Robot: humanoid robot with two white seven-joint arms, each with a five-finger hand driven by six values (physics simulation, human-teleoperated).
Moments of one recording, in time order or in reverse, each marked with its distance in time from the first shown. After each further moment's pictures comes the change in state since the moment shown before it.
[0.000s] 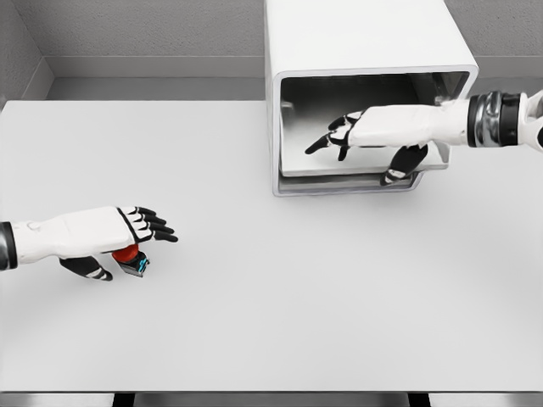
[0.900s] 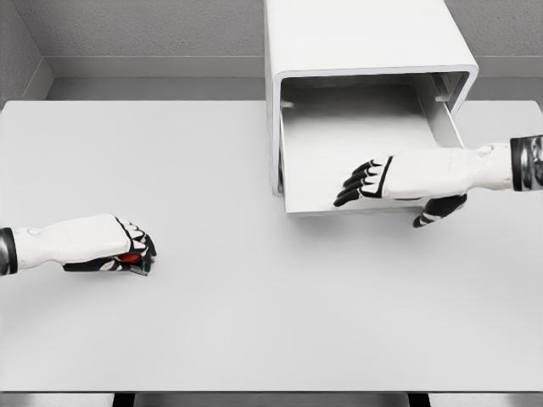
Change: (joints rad) left arm 0.000 0.009 -0.029 0.032 0.006 0.003 0.001; right arm 0.080 -0.198 0.013 -0.146 0.015 -0.131 -0.029
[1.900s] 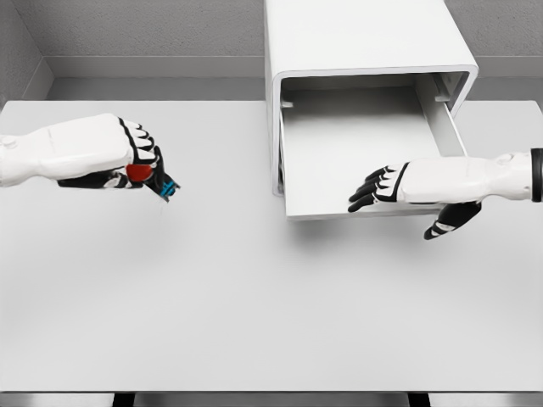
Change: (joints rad) left arm -0.291 -0.024 0.022 -0.092 0.153 -0.003 -0.001; right arm 0.037 -0.056 0.000 -0.027 -0.095 0.026 -0.002
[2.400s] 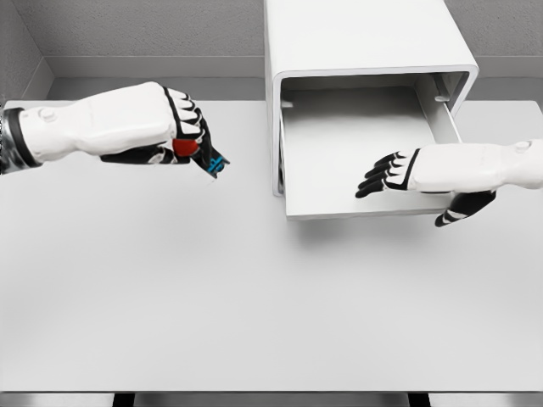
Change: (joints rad) left arm -0.130 -0.151 -0.047 0.000 0.005 0.000 -0.002; right arm -0.046 -0.028 0.002 -0.004 0.008 -0.025 -0.013
